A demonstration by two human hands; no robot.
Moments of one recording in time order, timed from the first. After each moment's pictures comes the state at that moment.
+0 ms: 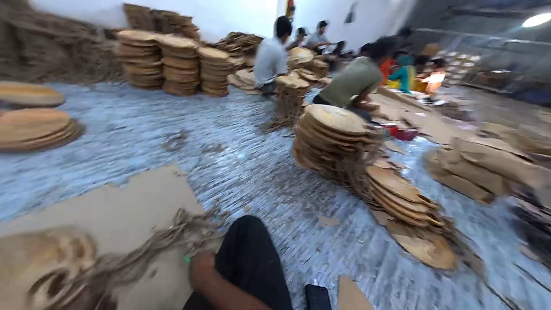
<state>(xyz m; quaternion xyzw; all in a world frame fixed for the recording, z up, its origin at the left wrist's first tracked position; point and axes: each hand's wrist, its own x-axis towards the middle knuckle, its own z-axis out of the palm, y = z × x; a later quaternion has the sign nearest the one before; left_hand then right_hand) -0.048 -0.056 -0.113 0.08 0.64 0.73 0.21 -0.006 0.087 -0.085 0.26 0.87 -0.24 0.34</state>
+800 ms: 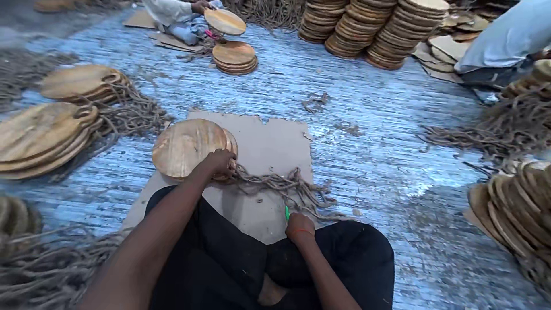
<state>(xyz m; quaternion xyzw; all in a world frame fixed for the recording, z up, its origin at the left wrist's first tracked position) -0.266 -0.131 -0.188 0.20 0.94 0.05 0.26 -0.058 0.108 -0.226 0.20 0.89 -0.05 0.41</state>
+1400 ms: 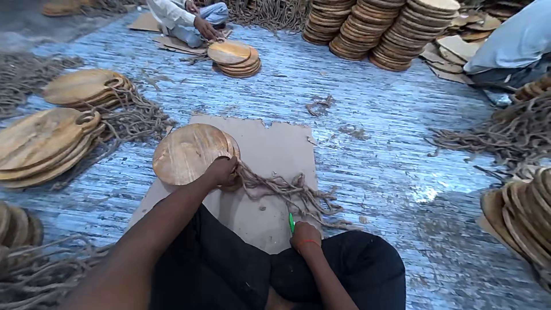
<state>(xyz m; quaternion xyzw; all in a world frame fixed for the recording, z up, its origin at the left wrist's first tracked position) -0.268 -0.132 -0.209 0.21 0.95 0.04 0.24 -0.061 0.114 -0.229 0.20 0.89 -0.05 0.41</state>
